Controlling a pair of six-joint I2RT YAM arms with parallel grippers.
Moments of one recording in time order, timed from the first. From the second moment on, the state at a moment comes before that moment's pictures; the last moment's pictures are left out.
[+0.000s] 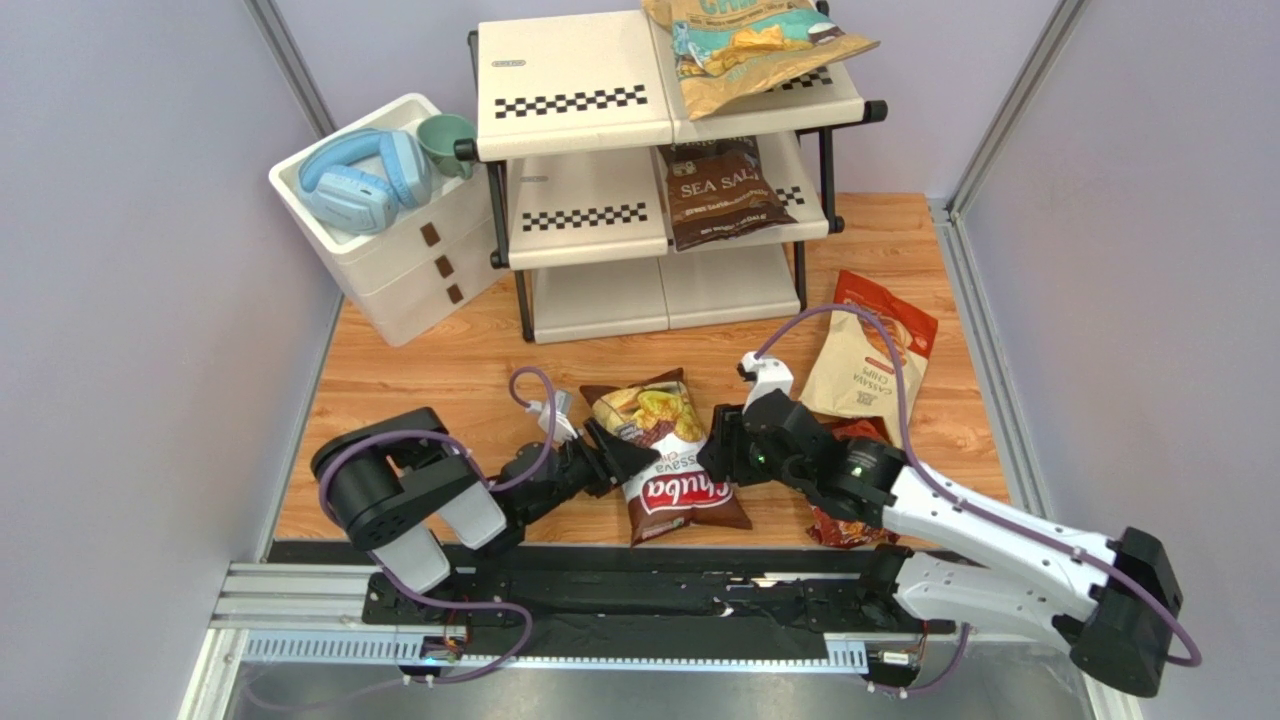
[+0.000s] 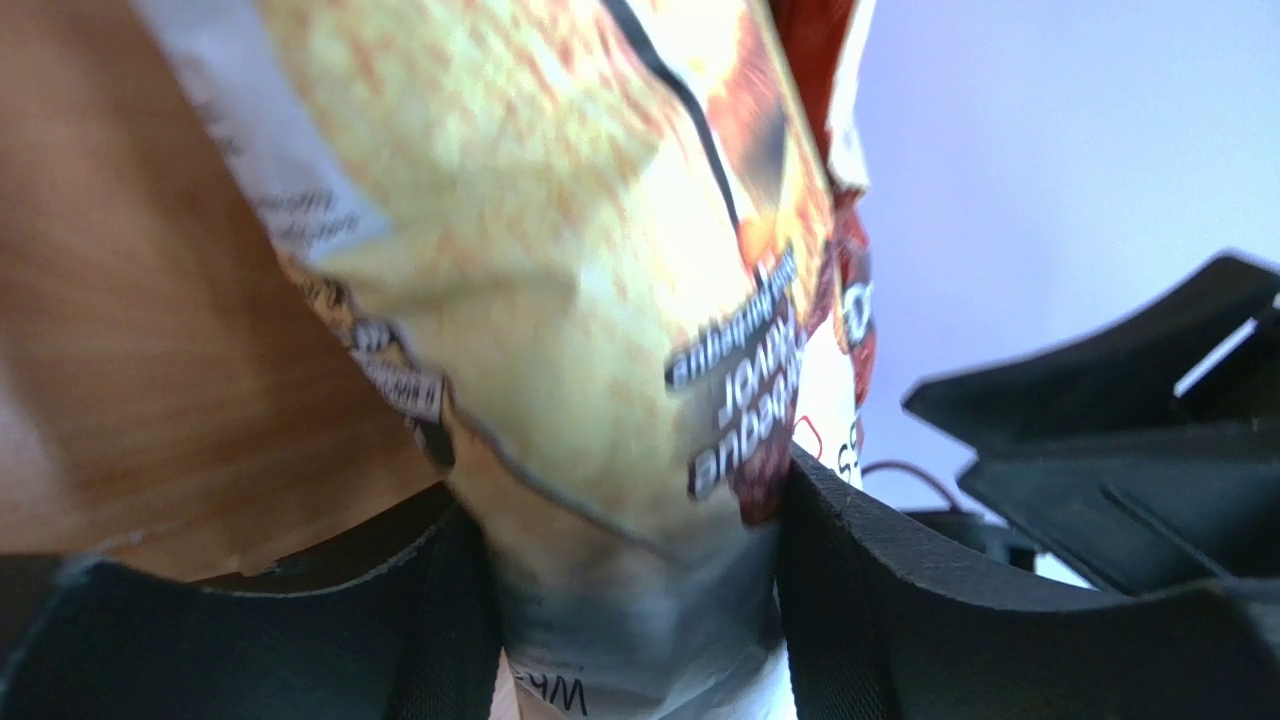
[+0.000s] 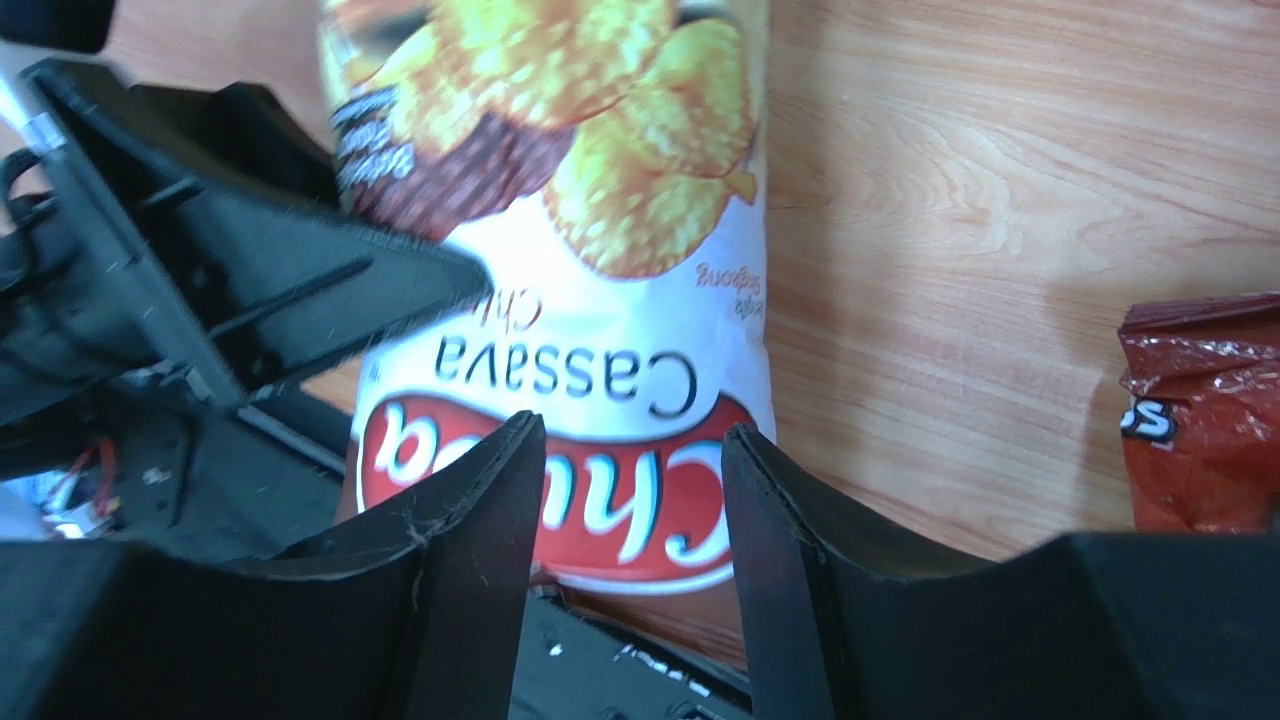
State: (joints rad) left arm -0.91 1.66 0.12 1.31 -0.05 -1.22; right arm 0.96 0.98 0.66 -0.43 0.21 0.71
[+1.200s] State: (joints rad) left arm -0.86 1.34 0.24 0.86 -0.23 -1.09; right arm 0.95 0.77 0.63 -0.49 0.18 0.84
